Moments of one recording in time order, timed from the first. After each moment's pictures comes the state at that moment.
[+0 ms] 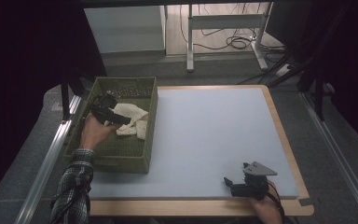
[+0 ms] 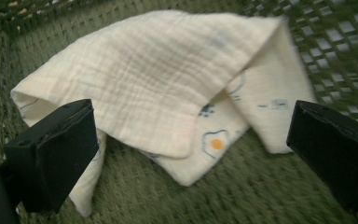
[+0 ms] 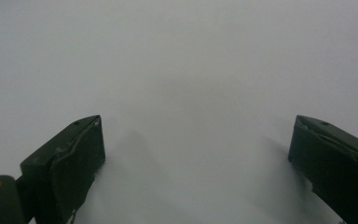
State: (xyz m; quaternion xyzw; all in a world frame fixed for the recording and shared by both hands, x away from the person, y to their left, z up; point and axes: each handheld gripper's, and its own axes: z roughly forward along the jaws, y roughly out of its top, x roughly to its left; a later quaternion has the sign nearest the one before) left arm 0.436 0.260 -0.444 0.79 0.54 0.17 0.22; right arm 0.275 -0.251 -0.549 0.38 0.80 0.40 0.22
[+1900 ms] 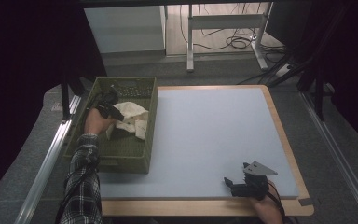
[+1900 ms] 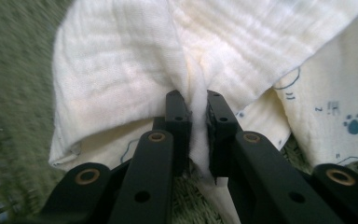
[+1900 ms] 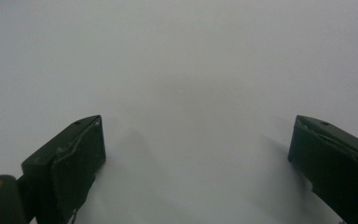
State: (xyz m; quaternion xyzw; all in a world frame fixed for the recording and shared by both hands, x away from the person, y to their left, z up) left arm 0.481 0.277 -0.461 0.80 0.57 0.07 0.18; right arm 0.275 -0.251 -0.549 0.38 0.80 0.41 0.22
